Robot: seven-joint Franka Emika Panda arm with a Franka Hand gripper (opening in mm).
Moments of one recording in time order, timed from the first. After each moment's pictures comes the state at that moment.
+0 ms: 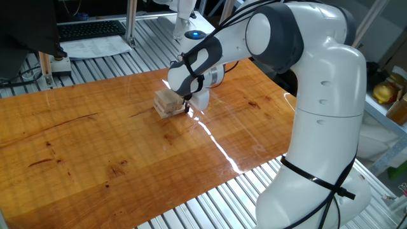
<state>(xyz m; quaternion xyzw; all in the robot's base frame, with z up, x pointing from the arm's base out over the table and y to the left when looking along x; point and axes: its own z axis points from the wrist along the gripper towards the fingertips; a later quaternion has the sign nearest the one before) 0.574 -0.103 0.064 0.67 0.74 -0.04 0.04</state>
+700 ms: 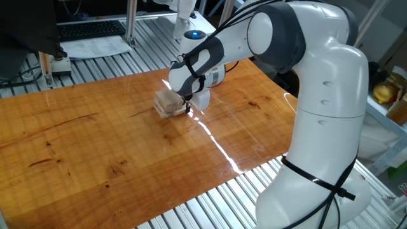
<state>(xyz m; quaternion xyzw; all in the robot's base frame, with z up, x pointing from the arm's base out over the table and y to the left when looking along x) 0.569 -0.105 0.068 0.66 0.75 -0.04 0.04</state>
